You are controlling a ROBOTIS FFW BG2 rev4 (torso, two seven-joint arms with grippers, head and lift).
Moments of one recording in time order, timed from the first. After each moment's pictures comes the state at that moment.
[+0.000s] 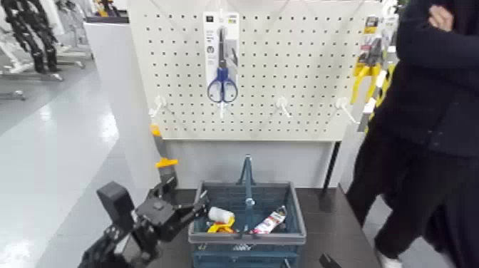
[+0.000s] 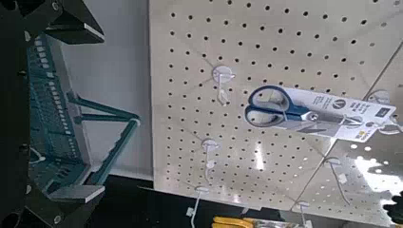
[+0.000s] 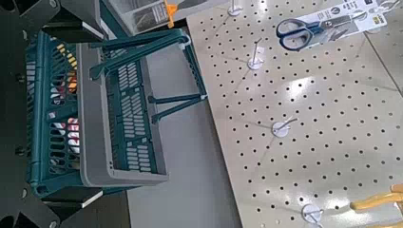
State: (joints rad) left arm 0.05 0.16 -0.09 -1.72 0.33 0.05 -0.48; right arm 0.38 0.00 0.12 -1.62 -0.23 -0.29 0.26
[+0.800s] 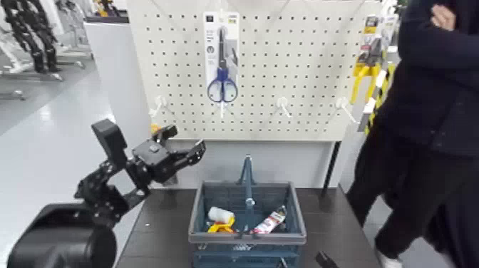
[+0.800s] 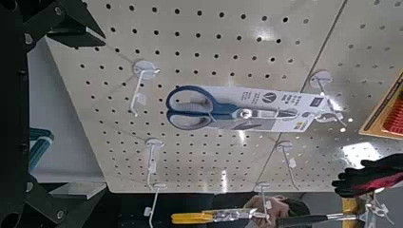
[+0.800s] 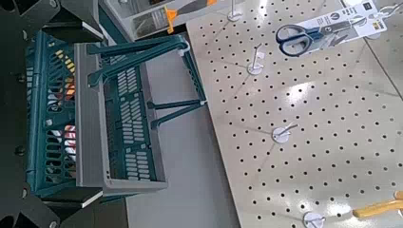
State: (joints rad) left arm -0.23 0.16 -0.04 -1.60 0.31 0.11 -0.67; right arm 0.37 0.00 0.14 -1.62 -0.23 -0.29 0.26
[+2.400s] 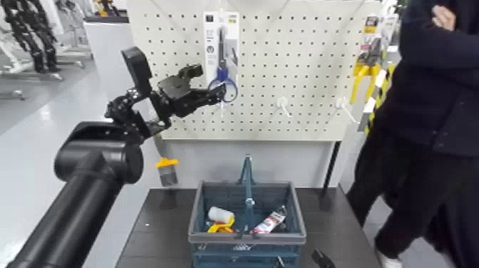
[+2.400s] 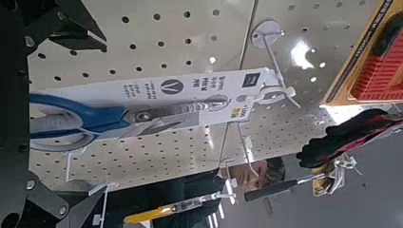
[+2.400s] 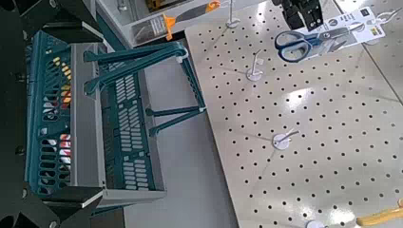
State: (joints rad) left arm -0.71 0.15 -0.18 -1.14 0.31 -0.06 -0.82; right arm 0.36 0.00 0.14 -1.61 -0.25 -0.28 0.29
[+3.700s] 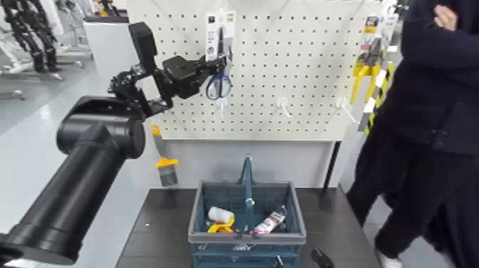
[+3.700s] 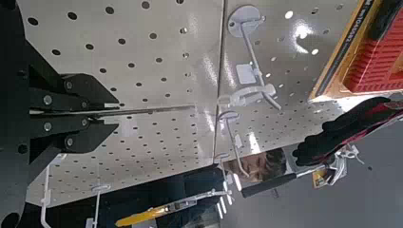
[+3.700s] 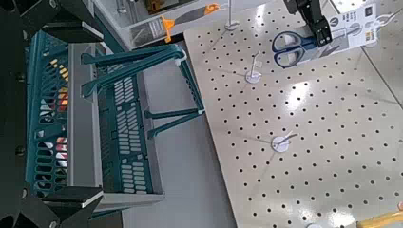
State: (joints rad) left arm -0.84 0.14 -0.21 -1.04 0.29 -0.06 -0.86; right arm 0.35 0.00 0.14 -1.61 -0.25 -0.28 0.29
